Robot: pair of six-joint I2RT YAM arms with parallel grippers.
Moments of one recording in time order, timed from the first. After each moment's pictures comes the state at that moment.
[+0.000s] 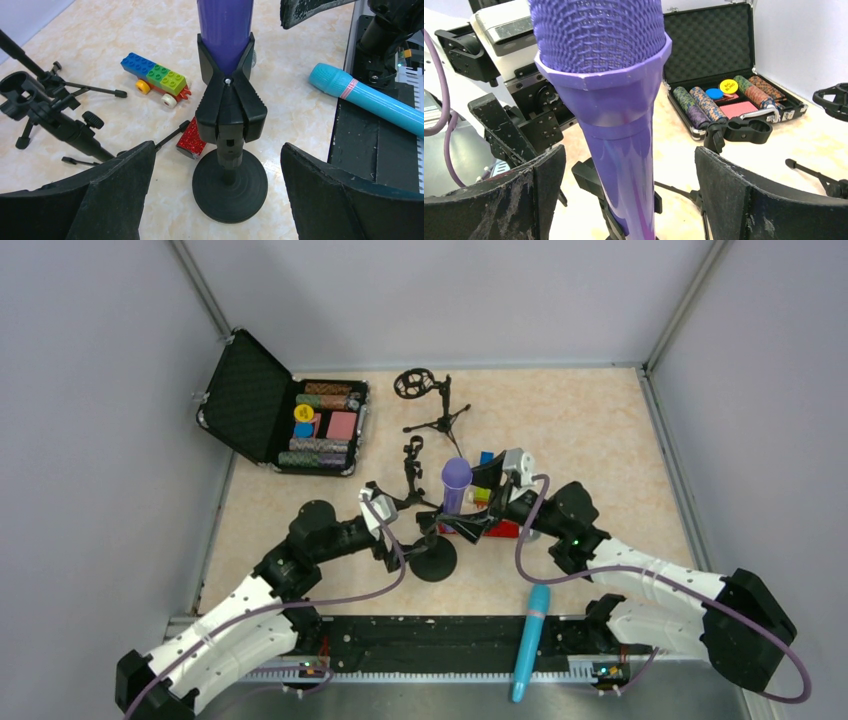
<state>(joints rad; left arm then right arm) -0.70 0.67 0.46 0.03 0.48 0.15 0.78 1.05 0.47 0.84 -0.49 0.19</state>
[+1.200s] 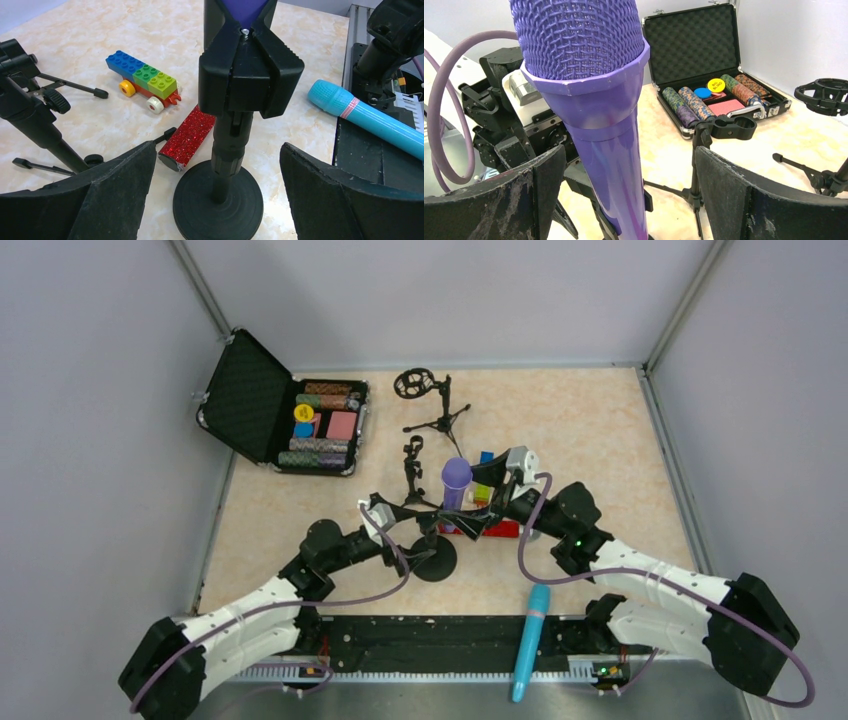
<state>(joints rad) -0.70 0.79 0.17 0.60 0.47 -0.03 0.78 1.02 0.47 0.80 -0.43 0.19</state>
